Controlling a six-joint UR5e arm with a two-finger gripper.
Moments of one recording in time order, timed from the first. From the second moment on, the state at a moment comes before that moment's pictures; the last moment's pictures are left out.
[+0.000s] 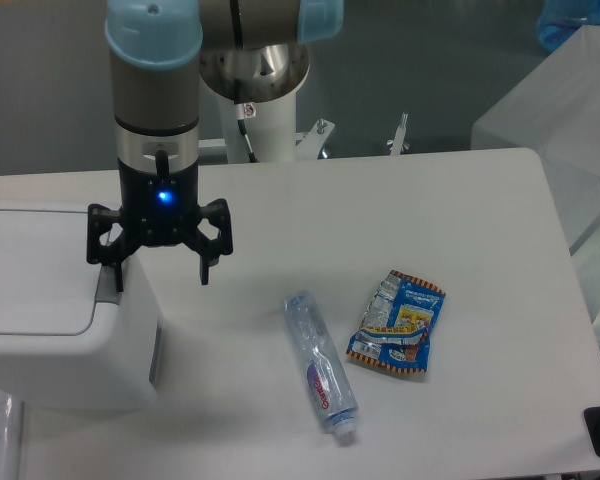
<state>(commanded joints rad) 2.18 -1.75 -1.50 -1.07 1.39 -0.08</state>
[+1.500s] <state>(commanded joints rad) 2.23 -1.74 -1.45 -1.06 1.41 -0.01</state>
